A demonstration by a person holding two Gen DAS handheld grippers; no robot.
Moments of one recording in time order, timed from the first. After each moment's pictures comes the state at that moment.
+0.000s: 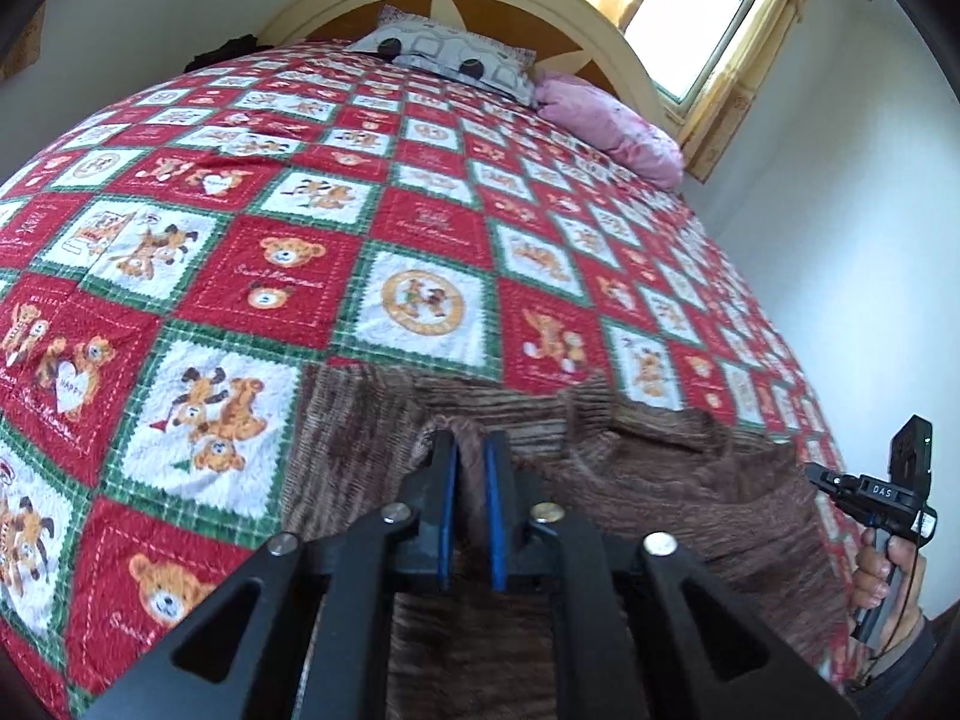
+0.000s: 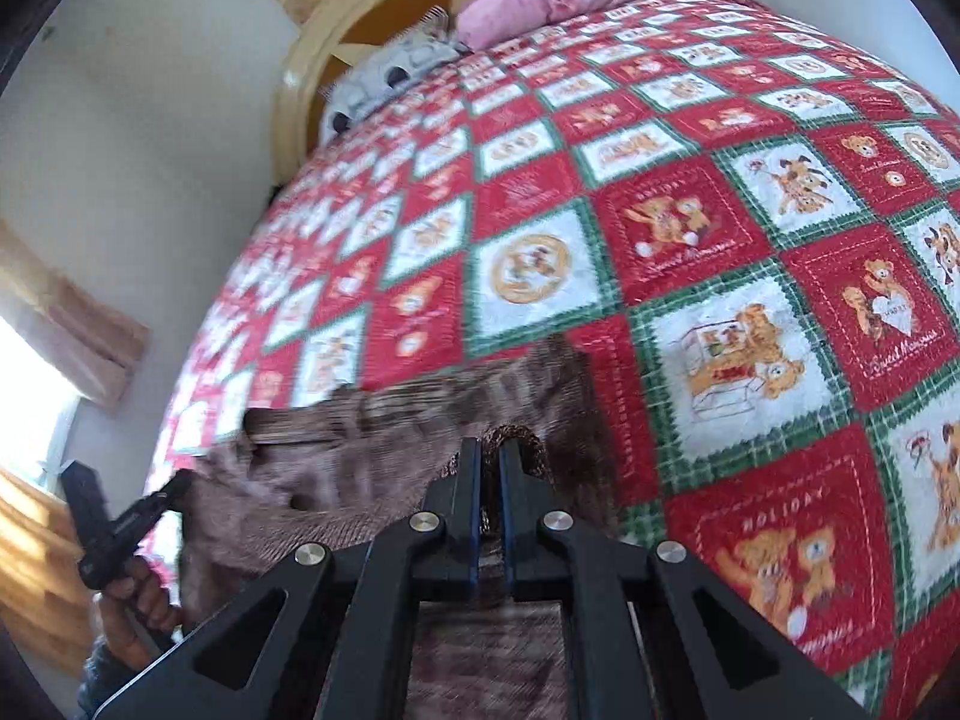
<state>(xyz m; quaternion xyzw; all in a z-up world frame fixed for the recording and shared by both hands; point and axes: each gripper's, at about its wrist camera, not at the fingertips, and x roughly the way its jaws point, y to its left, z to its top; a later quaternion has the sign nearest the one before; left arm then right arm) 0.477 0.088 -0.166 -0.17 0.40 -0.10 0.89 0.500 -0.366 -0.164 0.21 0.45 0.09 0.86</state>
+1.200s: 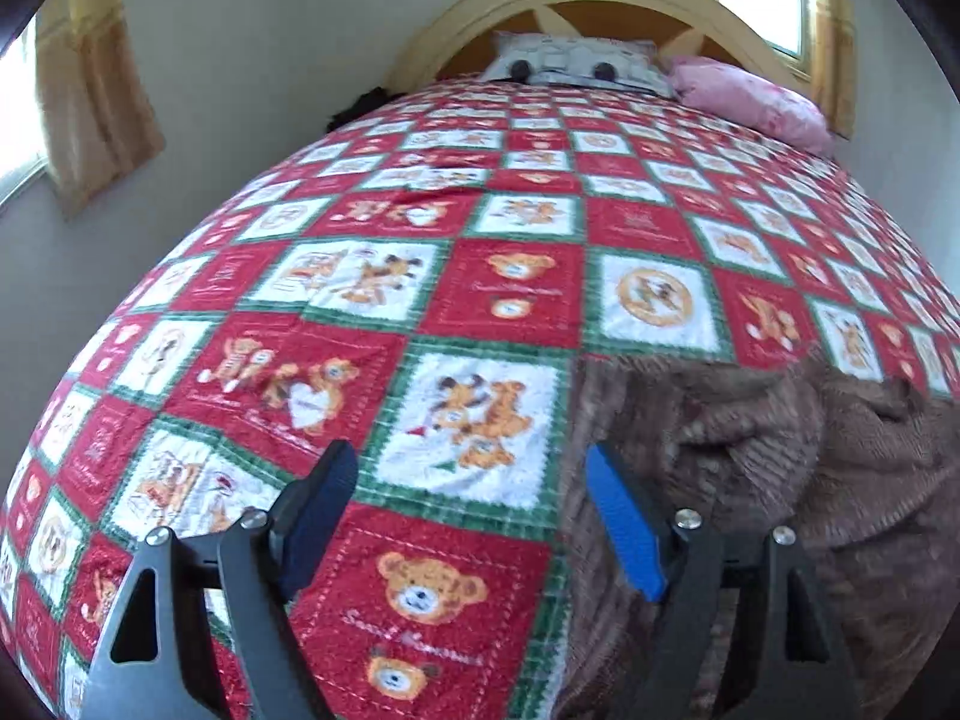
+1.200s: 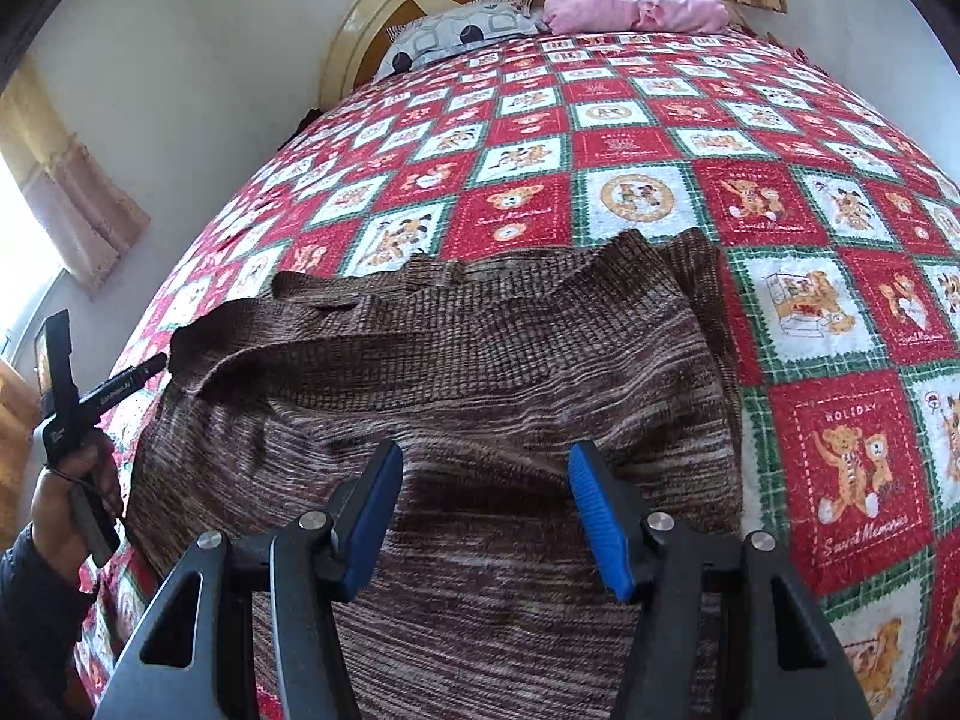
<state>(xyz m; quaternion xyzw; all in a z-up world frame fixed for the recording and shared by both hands) 0.457 0.117 -0.170 -0.02 0.40 0.11 0.91 0.435 -0.285 -0.164 0.10 0.45 0.12 0.88</state>
